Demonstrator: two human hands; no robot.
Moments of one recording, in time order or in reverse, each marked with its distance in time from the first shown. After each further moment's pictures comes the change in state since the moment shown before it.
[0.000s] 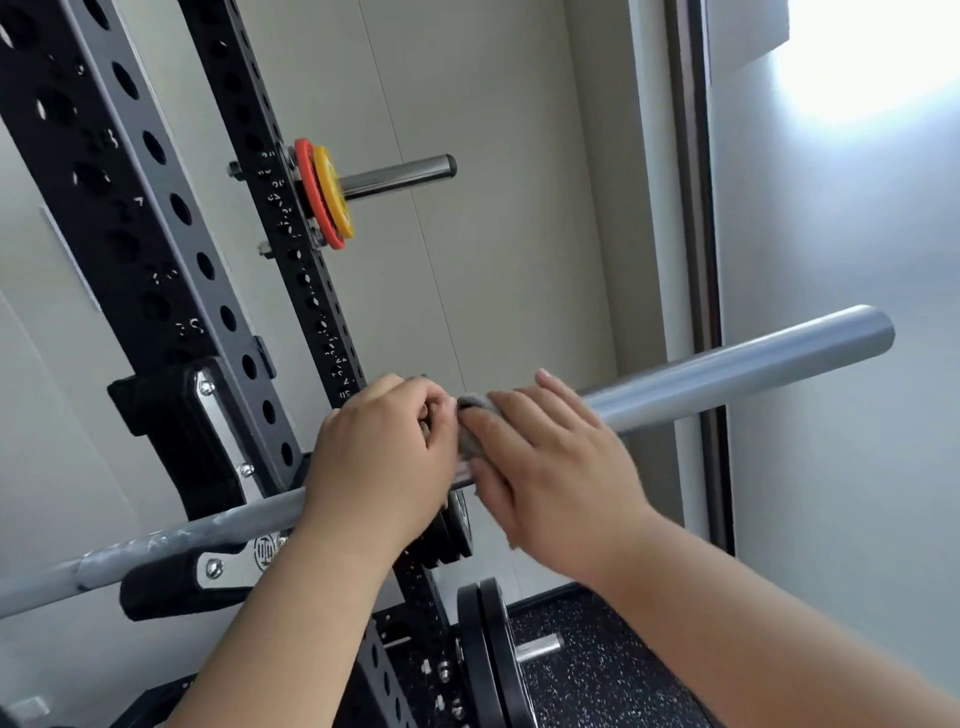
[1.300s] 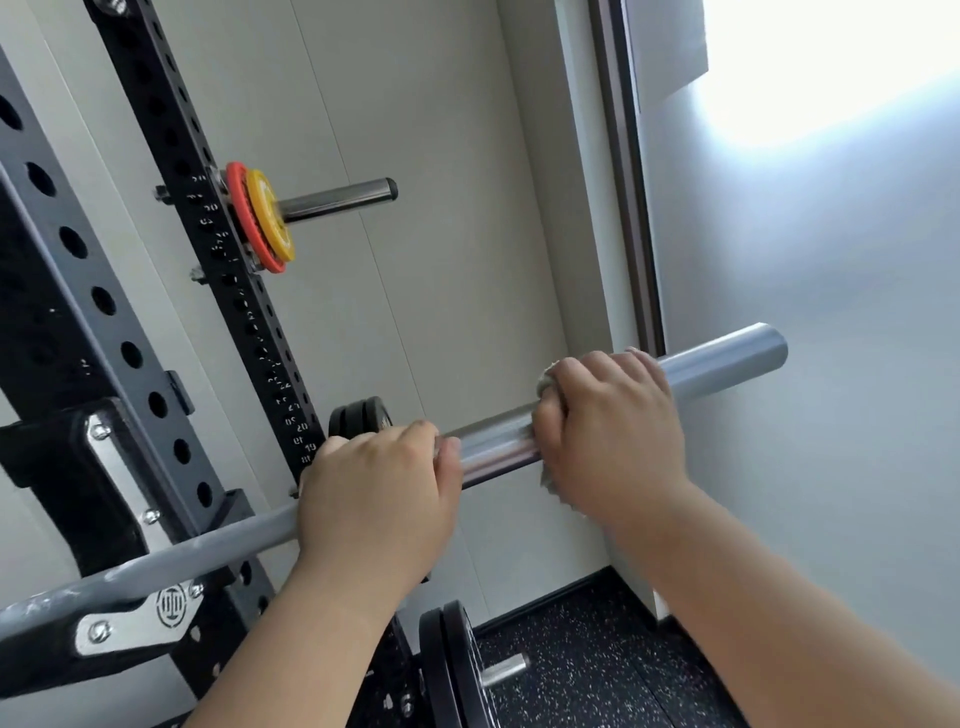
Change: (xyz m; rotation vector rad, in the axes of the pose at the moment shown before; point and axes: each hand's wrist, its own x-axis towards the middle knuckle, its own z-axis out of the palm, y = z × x) left_hand -0.004 0.057 0.028 0.340 -0.013 0.143; right_hand -0.007 0.088 -0.039 -0.181 0.166 0.454
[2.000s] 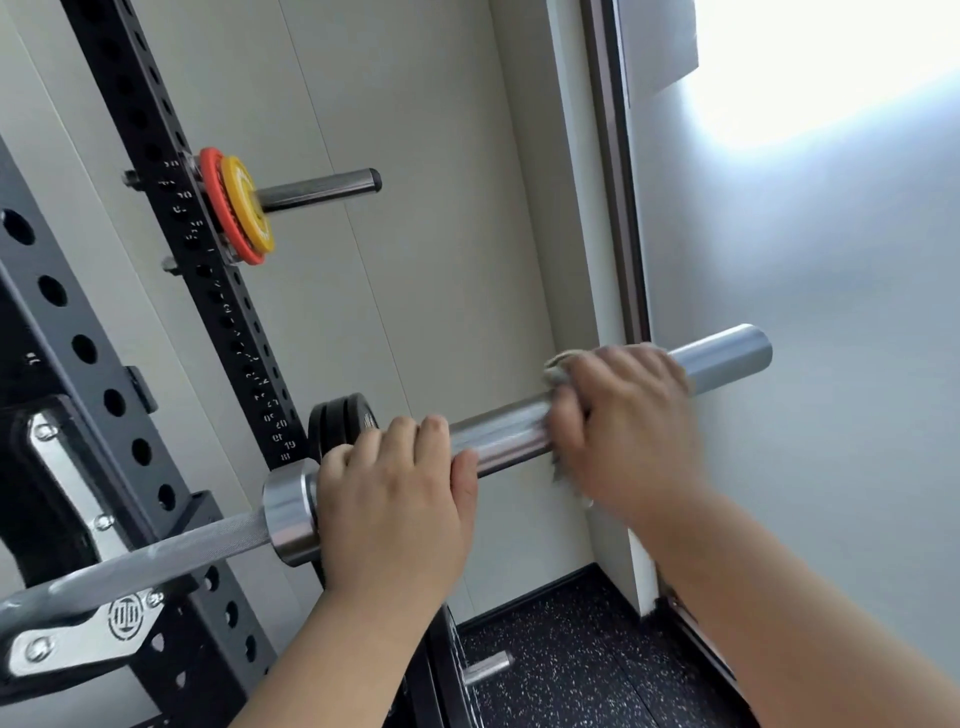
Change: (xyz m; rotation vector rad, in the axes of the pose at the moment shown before) left_hand -0.008 0.029 0.025 0.041 0.093 -0.004; right_hand 0.002 0.033 -0.004 0.023 0.005 -0.053
